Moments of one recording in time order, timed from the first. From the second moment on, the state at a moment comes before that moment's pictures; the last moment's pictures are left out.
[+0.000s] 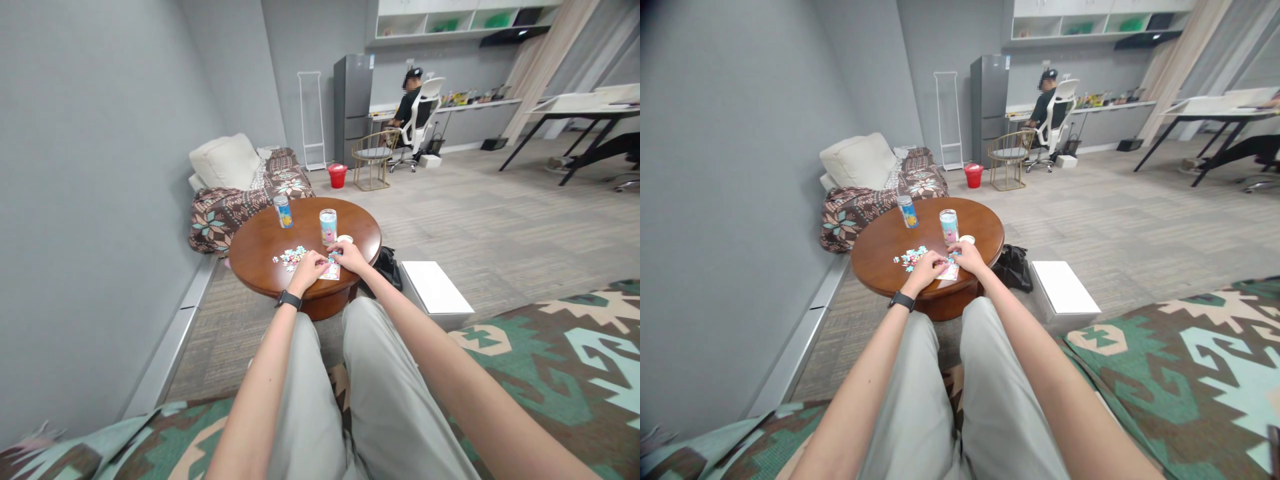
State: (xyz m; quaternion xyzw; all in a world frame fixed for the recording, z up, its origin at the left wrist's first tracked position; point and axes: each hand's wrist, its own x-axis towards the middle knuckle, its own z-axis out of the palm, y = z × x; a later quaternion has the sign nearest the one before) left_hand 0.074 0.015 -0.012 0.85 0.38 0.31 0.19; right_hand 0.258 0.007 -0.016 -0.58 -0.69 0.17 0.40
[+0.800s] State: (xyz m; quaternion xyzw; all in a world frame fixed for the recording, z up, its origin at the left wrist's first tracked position) left_hand 0.070 0.015 -0.009 0.79 0.39 0.39 0.27; right_hand 0.258 0.009 -0.023 -0.57 -0.70 0.13 0.40
